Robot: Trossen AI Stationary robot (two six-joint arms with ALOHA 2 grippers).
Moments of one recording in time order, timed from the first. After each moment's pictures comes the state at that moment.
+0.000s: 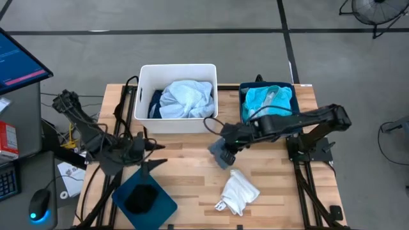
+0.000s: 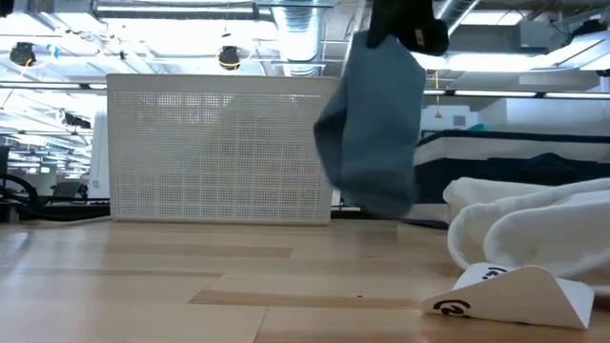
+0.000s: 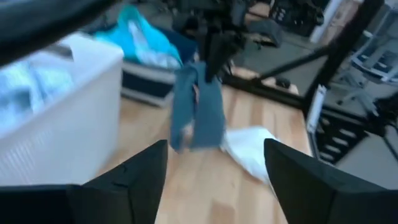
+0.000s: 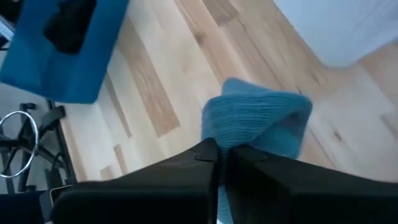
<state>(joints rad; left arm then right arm) -0.79 0.96 0.86 -0.39 -0.95 -0.65 0.18 1.56 1.40 -0.83 0.08 0.69</state>
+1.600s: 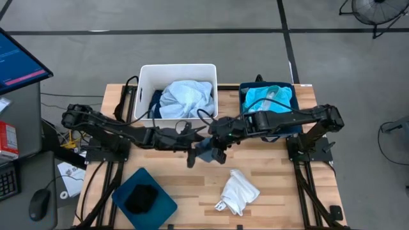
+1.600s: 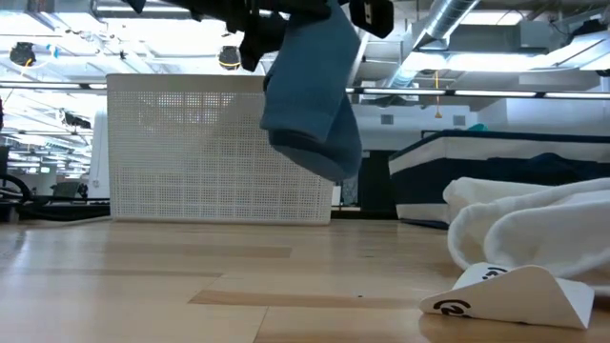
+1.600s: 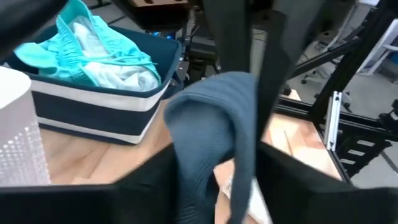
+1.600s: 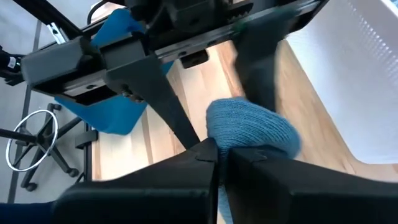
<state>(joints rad) -0.19 1.45 0.86 0.34 -0.27 -0.27 0.15 1.64 1.56 -0.69 0.02 0.47</state>
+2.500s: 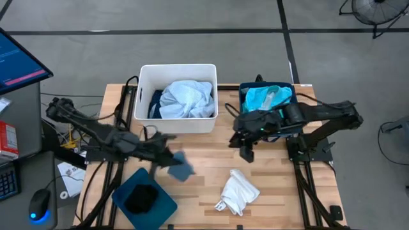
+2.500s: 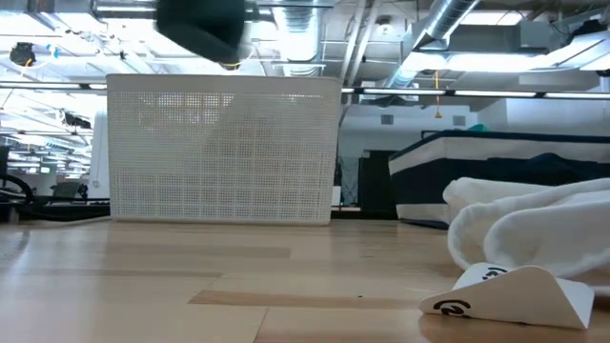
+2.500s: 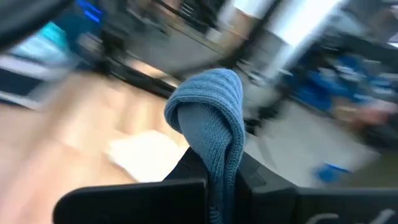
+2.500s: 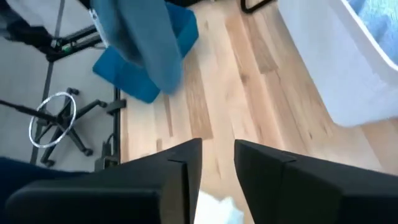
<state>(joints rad) -0.46 1.06 0.86 0.01 -0.25 -0.58 0.20 1.40 1.55 -0.92 0.02 0.46</state>
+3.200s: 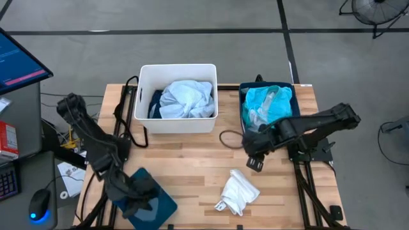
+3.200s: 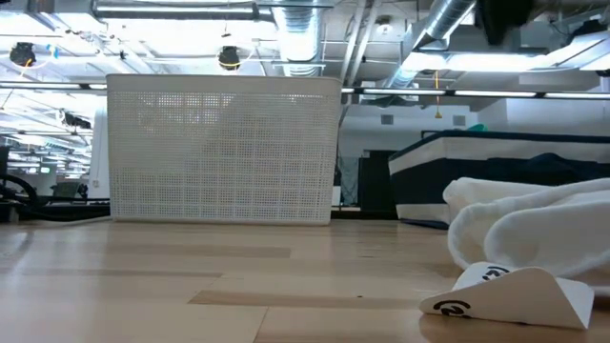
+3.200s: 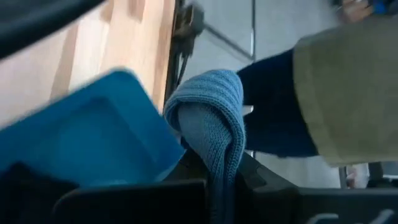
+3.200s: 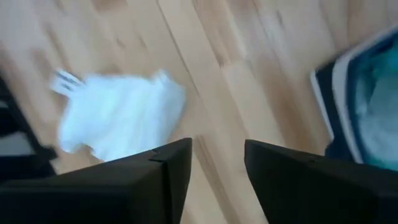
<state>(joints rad) -0.92 1.19 0.86 -0.30 -0.17 -1.15 0.32 1.44 1.44 -1.32 0.10 0.72</state>
